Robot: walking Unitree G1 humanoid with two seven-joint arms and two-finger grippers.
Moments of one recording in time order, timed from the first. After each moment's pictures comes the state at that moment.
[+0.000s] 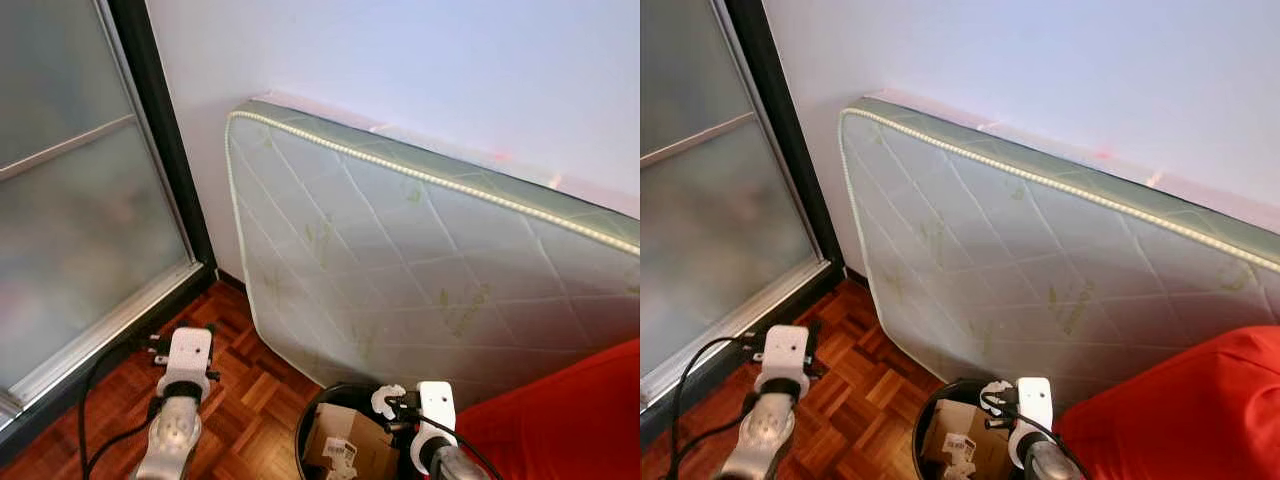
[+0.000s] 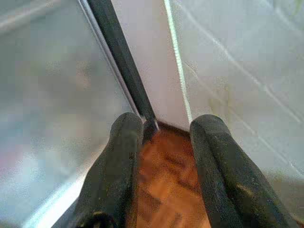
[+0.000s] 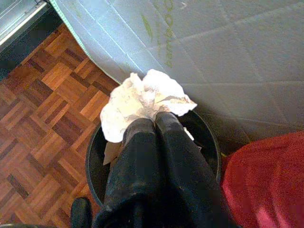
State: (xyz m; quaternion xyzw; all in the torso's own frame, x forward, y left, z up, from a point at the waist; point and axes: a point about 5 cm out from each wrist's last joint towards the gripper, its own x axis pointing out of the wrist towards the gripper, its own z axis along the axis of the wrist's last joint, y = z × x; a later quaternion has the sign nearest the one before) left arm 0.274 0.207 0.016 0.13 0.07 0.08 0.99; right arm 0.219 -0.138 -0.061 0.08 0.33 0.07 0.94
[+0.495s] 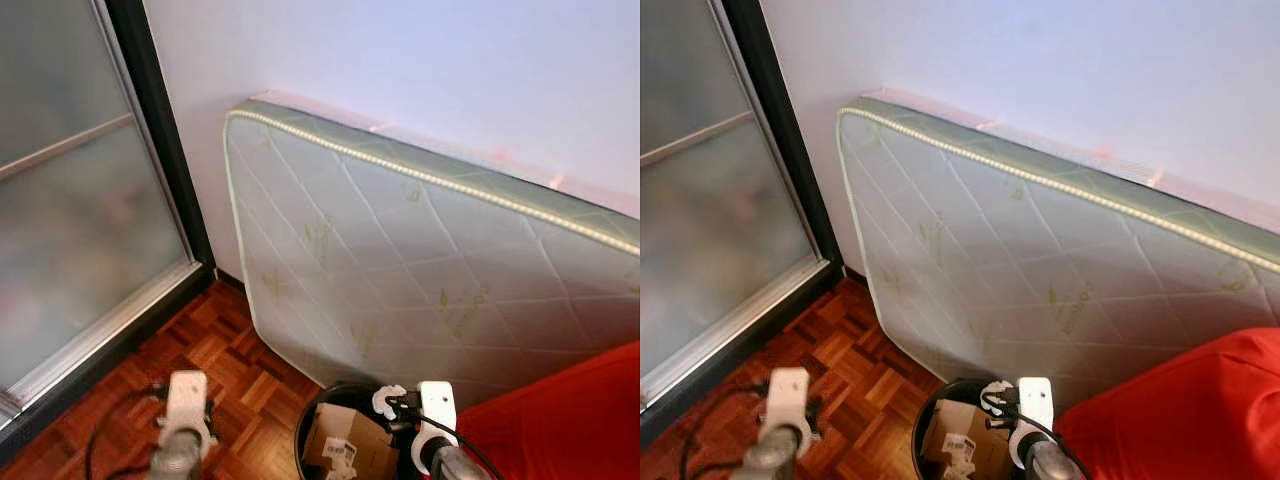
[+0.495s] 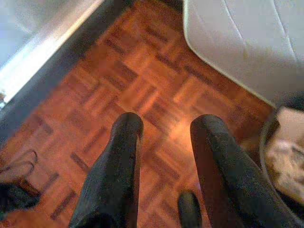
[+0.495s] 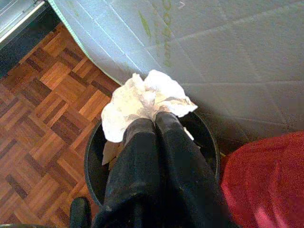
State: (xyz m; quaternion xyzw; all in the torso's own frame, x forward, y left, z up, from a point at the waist) left arm 0.234 0.209 -0.047 0.06 0.32 0.09 0.94; right arm 0.219 -0.139 -0.061 0.08 0.33 0.07 0.94
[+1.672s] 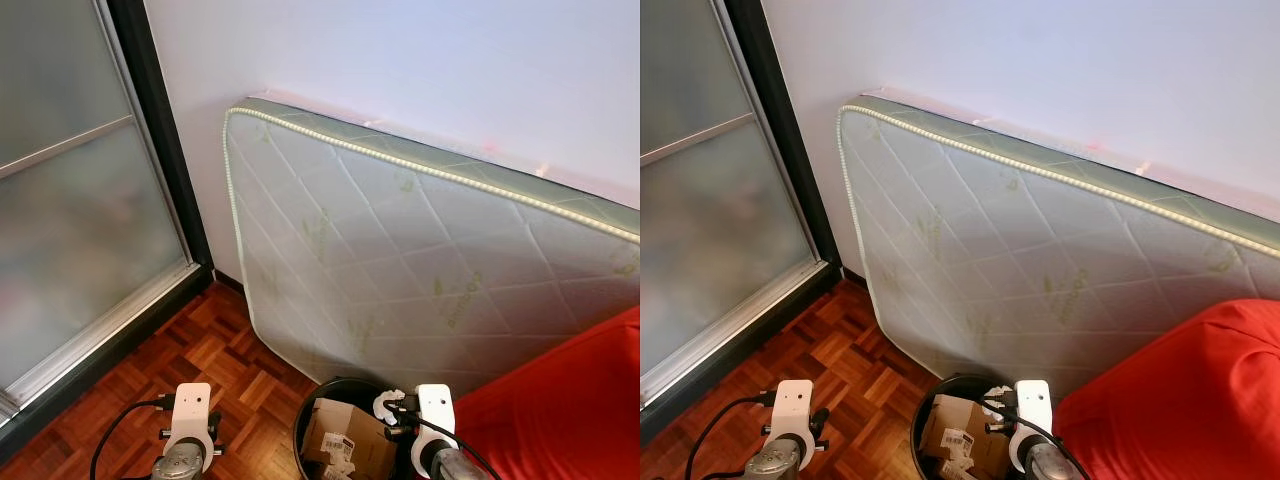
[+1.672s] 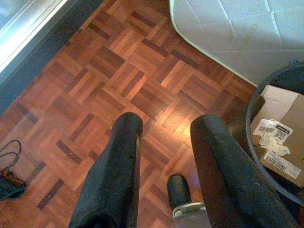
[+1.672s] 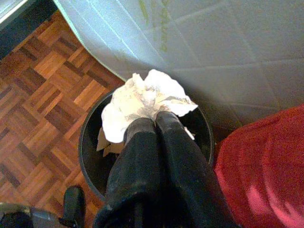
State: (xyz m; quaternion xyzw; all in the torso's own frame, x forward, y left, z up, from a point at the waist) left arm 0.229 0.207 -0.051 0.05 0.34 0.08 0.94; right arm 0.216 -0.139 -0.064 0.06 0.35 0.07 0.93
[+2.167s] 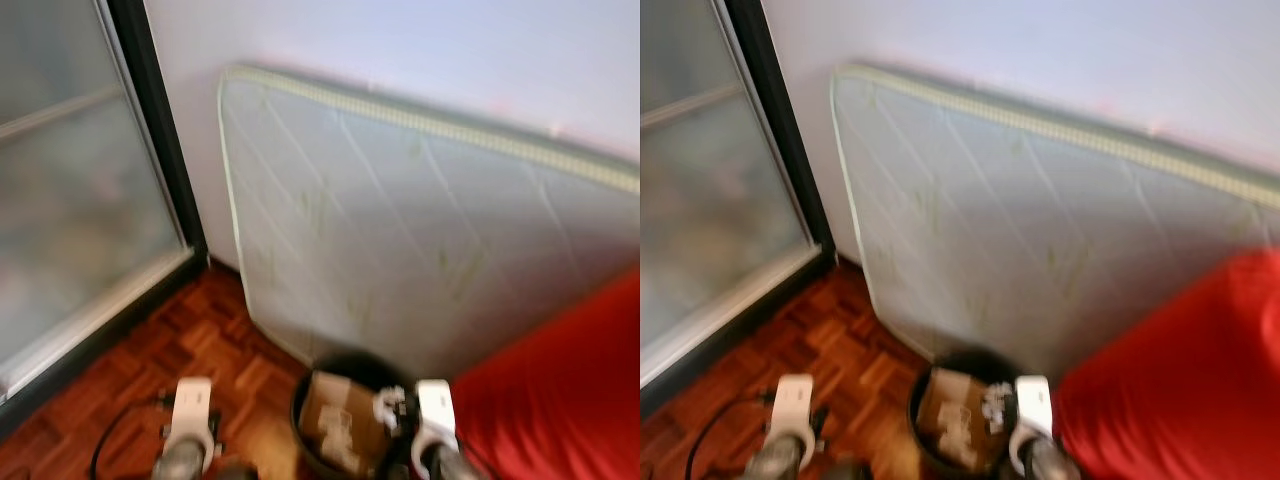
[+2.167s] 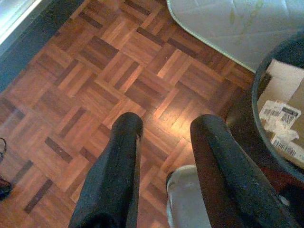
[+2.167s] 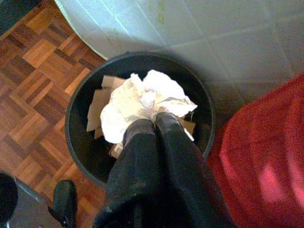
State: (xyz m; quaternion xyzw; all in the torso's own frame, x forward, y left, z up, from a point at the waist) left arm 0.229 0.207 -0.050 0.05 0.33 0.08 0.94; right arm 0.216 -0.139 -0.064 0.06 0.35 0.07 0.93
